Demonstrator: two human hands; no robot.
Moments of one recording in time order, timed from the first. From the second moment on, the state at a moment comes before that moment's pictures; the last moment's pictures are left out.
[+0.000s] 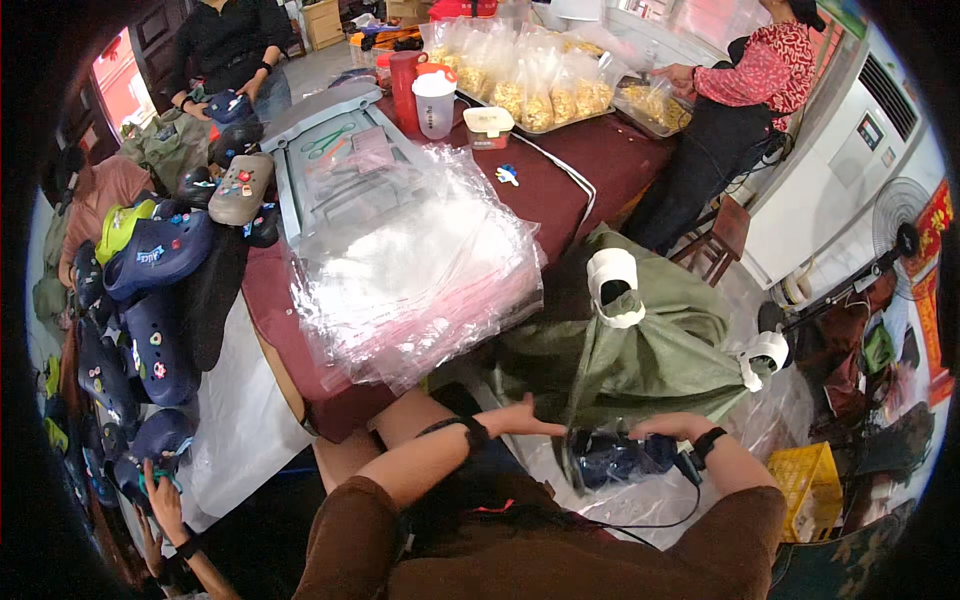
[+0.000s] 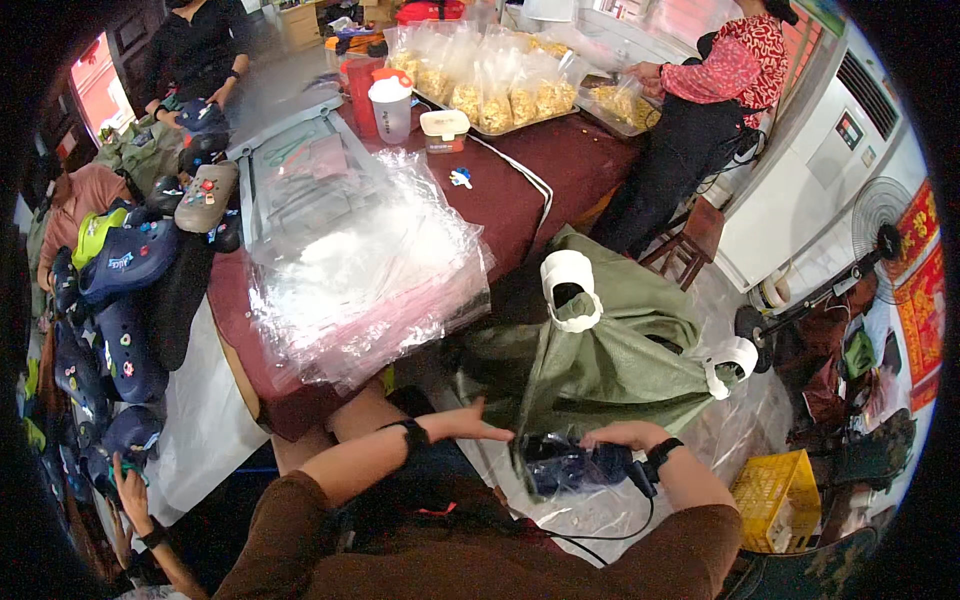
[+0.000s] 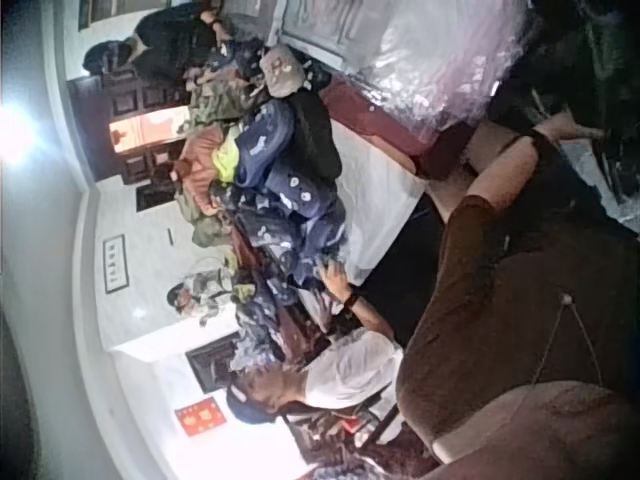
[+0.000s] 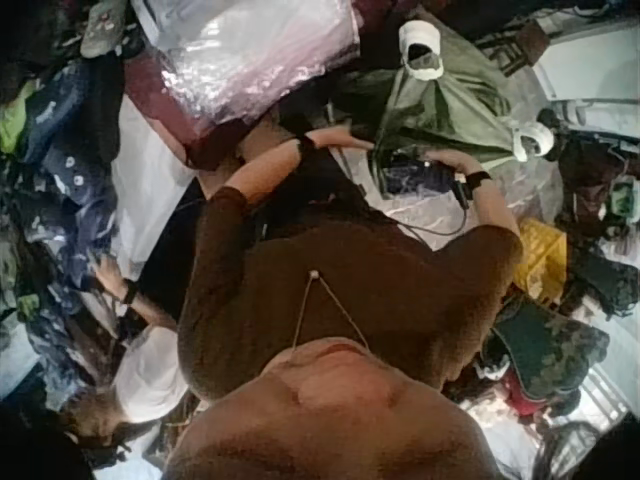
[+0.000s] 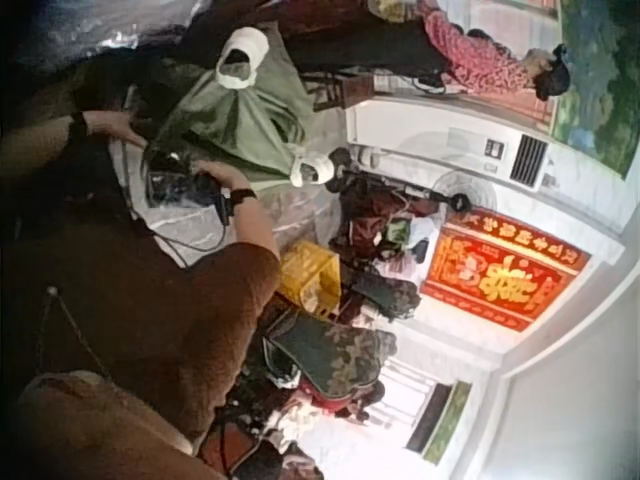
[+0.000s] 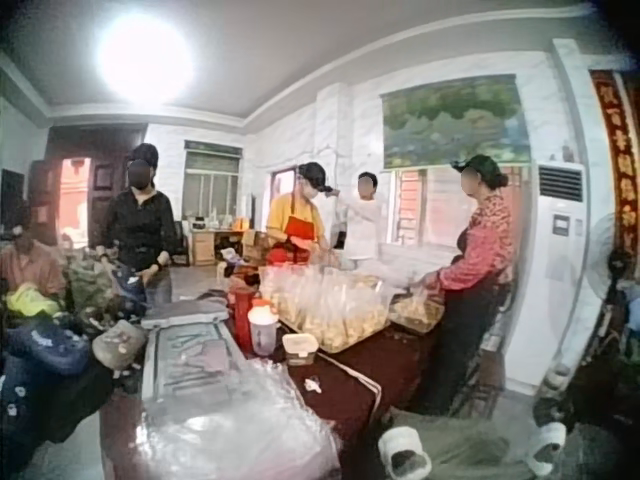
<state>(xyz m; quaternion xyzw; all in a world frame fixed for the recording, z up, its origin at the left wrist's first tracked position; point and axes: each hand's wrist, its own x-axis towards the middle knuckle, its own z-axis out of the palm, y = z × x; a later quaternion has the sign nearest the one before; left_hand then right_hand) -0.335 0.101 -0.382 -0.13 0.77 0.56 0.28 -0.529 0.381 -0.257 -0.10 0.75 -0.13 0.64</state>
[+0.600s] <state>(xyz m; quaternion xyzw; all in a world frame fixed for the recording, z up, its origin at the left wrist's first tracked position) -0.333 0.114 -0.305 -0.14 0.56 0.79 0.18 -0.549 0.328 -0.318 0.00 0.72 -0.36 0.60</state>
